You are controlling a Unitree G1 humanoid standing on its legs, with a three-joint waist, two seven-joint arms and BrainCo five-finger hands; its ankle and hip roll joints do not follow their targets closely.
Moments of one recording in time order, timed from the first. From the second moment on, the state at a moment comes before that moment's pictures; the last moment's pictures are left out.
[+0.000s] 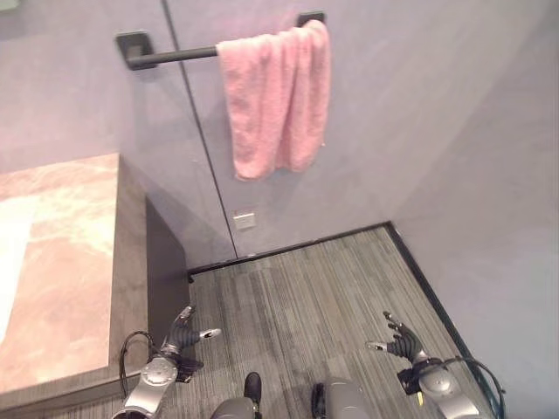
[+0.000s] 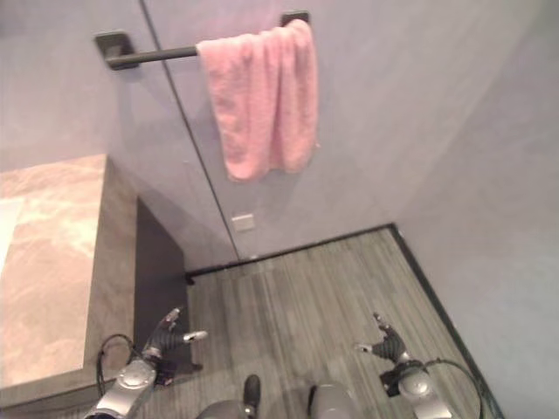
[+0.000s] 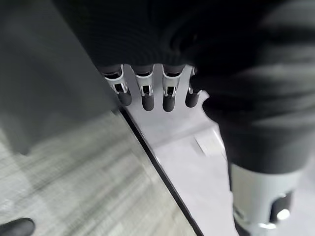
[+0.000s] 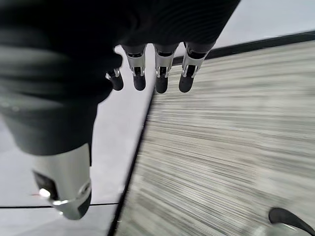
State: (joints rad) left arm 0.01 0.41 -0.25 0.73 -0.18 -0.16 0.10; right arm 0.01 -0.45 0.27 0.67 0.02 -0.15 -0.08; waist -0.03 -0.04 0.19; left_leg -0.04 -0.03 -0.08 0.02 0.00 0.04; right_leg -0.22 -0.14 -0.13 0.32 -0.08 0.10
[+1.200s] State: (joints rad) left arm -0.02 0.35 -0.25 0.88 -0.15 -0.16 0.13; right arm 0.06 -0.42 0.25 0.74 0.02 -0.14 -0.09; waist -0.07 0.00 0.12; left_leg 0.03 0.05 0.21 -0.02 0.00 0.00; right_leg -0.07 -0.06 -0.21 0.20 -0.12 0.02
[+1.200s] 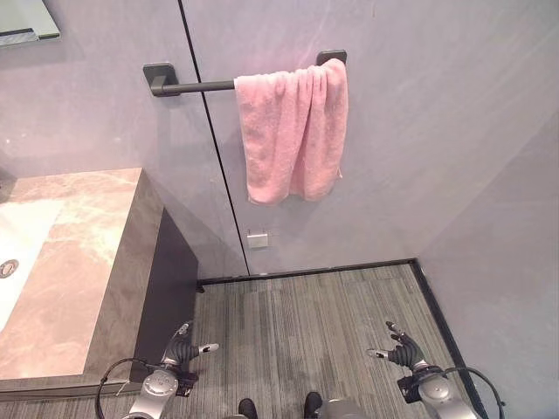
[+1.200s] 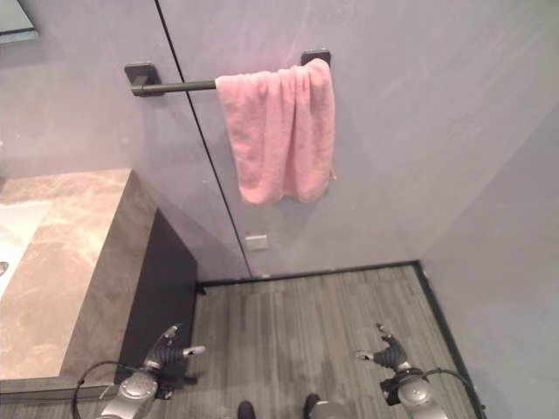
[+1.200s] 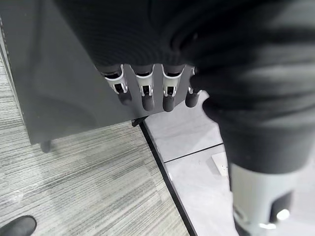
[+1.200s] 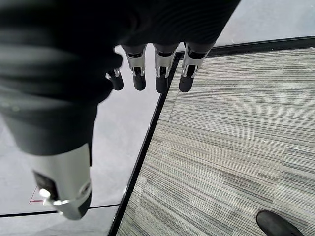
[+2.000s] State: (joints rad) left arm -0.02 0.34 -0.24 0.79 -0.18 -0.17 0.13; right arm 0.04 -0.43 0.26 0.66 0.01 -0.15 -0.11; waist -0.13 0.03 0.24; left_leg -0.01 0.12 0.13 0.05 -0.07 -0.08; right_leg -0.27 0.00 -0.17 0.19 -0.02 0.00
